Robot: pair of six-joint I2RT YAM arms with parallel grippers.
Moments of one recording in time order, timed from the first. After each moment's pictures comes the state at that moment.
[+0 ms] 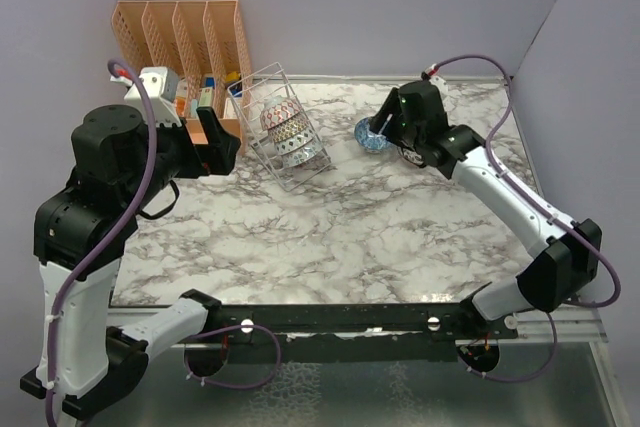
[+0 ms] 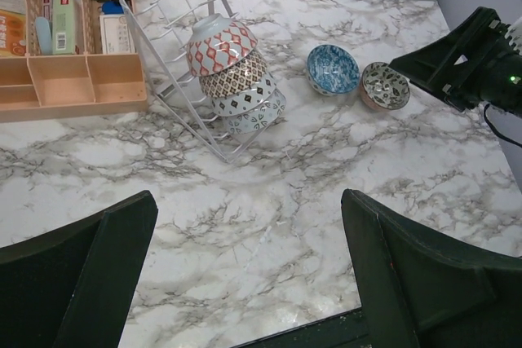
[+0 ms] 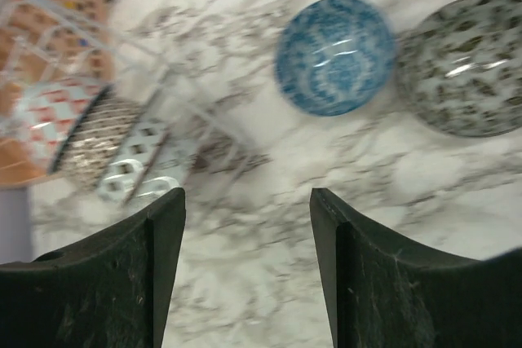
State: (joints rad) left arm -0.40 1.02 1.86 -1.19 -0.07 -0.32; right arm 0.58 1.46 1.38 -0.44 0.32 0.84
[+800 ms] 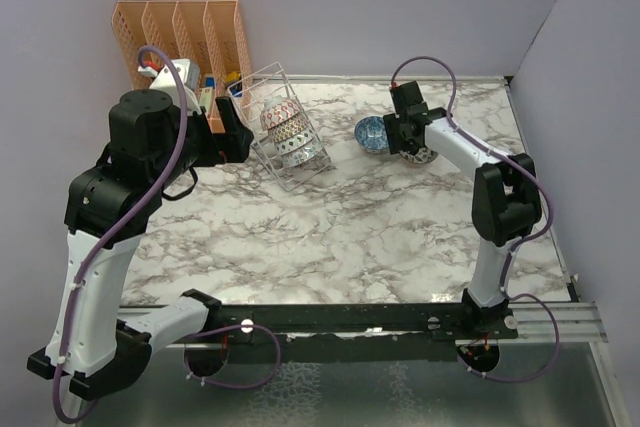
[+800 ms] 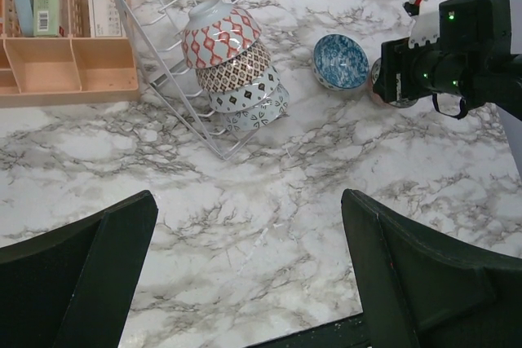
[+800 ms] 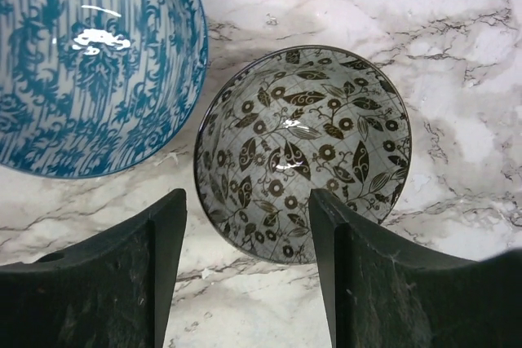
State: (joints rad) left arm -0.40 1.07 1.77 -1.11 -0.07 -0.36; right arm 0.36 1.92 1.51 -0.56 0.31 0.07
